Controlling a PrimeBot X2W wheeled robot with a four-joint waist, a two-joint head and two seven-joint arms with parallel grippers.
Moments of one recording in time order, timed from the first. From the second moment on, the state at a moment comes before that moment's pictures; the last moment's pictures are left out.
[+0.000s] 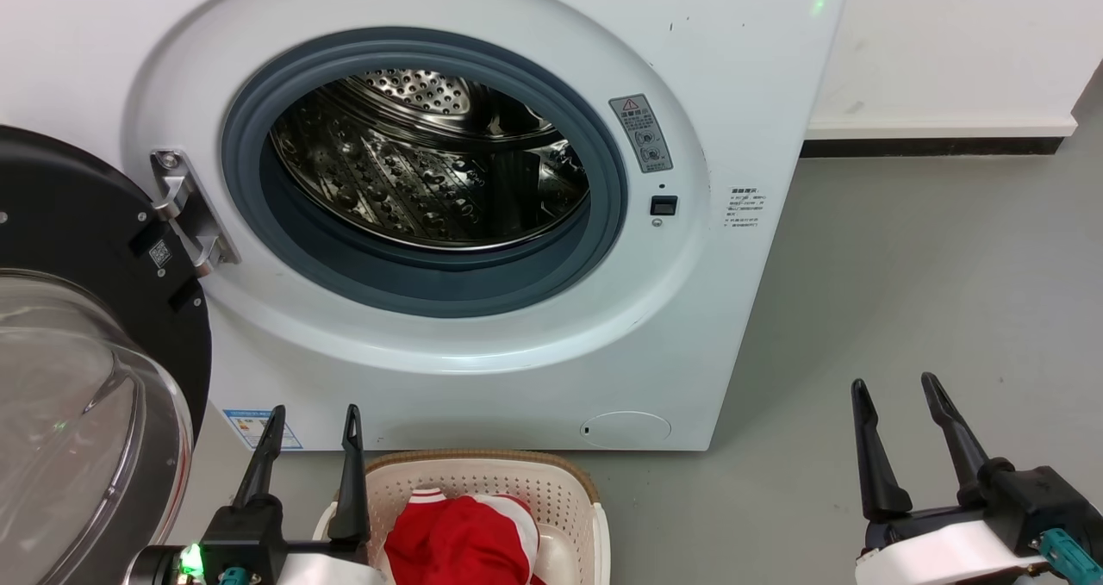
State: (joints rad) left arm 0.09 0.08 -0.03 0.03 -0.07 0.02 -0.26; right arm 0.05 -0.05 -0.01 0.07 0.09 0.13 -0.26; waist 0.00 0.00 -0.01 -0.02
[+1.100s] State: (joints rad) left arm 0.08 0.06 0.01 0.13 -0.35 -0.03 -0.18; right arm 0.06 -0.06 -0.01 0.14 0.39 0.13 -0.21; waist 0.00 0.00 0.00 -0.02
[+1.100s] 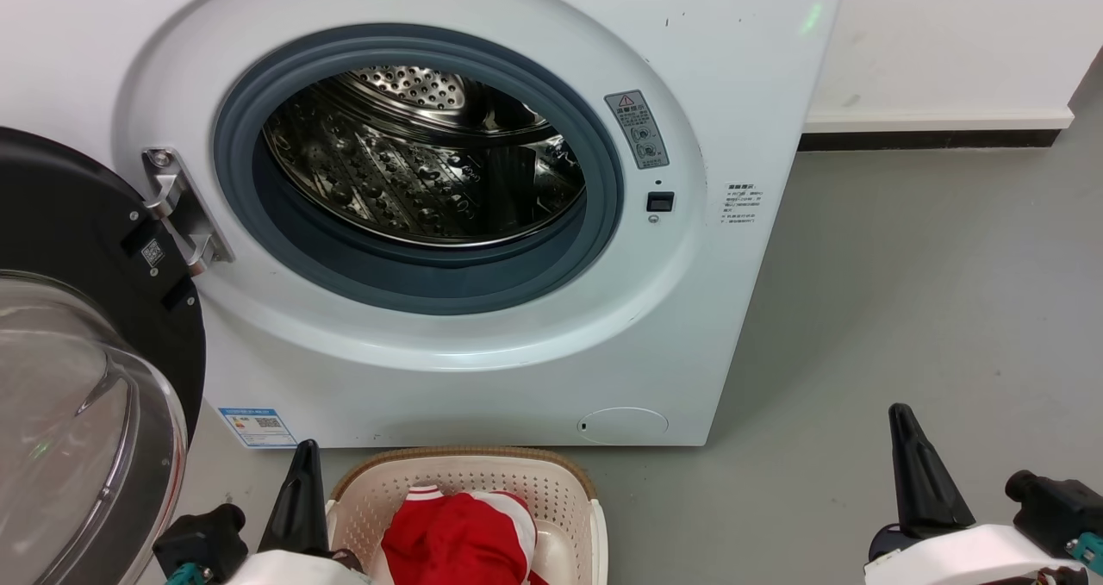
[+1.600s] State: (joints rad) left arm 0.05 0.06 0.03 0.15 -0.61 -0.05 -0.12; right arm 0.02 -0.07 -0.01 0.16 0.65 0.13 -0.15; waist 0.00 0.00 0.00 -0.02
